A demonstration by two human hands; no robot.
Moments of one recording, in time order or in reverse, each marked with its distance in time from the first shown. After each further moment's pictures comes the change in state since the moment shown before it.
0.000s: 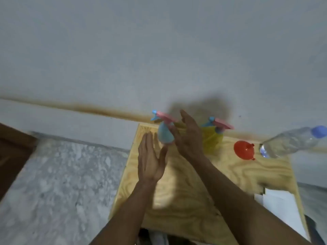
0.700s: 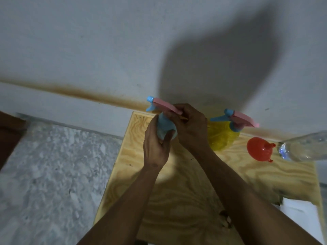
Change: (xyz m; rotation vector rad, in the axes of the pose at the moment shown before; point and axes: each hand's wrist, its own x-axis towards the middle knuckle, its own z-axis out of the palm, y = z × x) left_hand 0.057 -0.023 0.064 -0.249 0.139 0.016; right_hand 0.038 0.042 0.030 0.222 -0.049 0.049
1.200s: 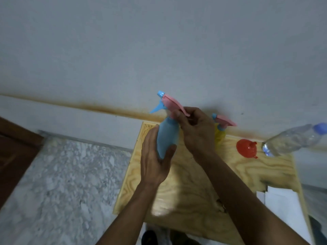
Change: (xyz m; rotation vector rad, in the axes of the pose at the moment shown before) left_hand -0.068 0.071 -0.084 -0.083 0.025 0.184; right_hand -0.064 -0.111 -0.039 0.258 0.127 0.007
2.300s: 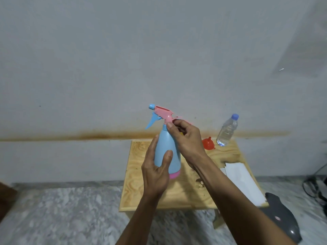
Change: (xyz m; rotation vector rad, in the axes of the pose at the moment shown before) left_hand -0.133 0.135 -0.097 -0.424 -0.082 0.062; right_hand -0.185 -0.117 -0.041 0.084 0.043 -0.064
